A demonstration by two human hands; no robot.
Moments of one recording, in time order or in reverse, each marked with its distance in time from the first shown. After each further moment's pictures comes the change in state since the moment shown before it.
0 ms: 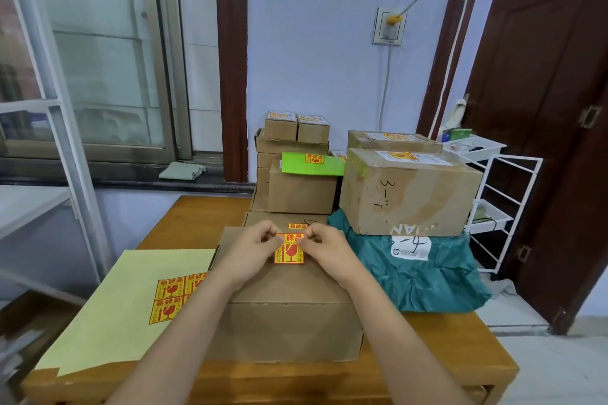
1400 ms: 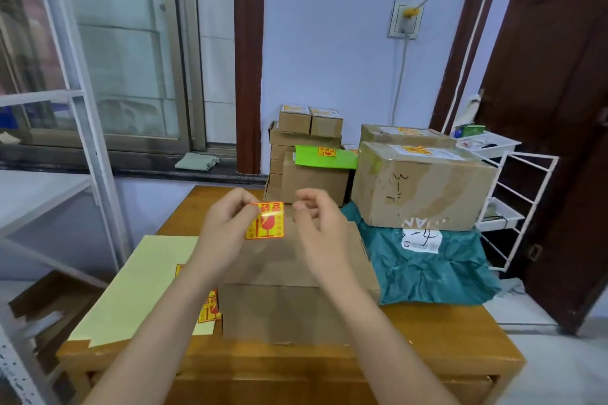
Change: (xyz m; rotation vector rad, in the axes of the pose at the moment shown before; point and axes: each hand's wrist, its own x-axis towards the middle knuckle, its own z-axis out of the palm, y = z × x) left_hand -0.055 0.037 -0.044 -0.172 0.310 0.177; right_hand -0.049 -0.080 0.035 0.144 0.335 -0.250
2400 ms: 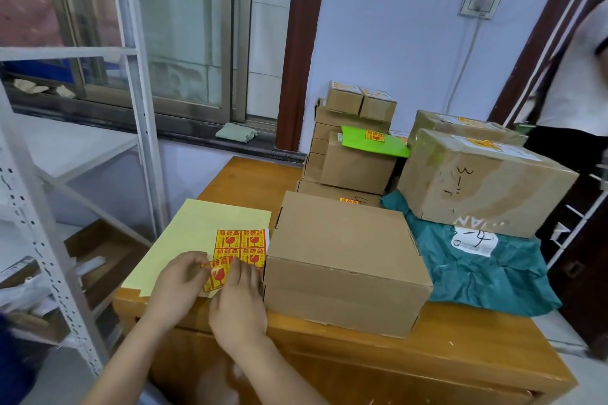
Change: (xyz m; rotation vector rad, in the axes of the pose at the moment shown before) left_hand -0.067 -0.169 -0.101 0.476 0.134 -0.250; right_hand -0.099 0.075 0.173 -0.621 -0.626 0.154
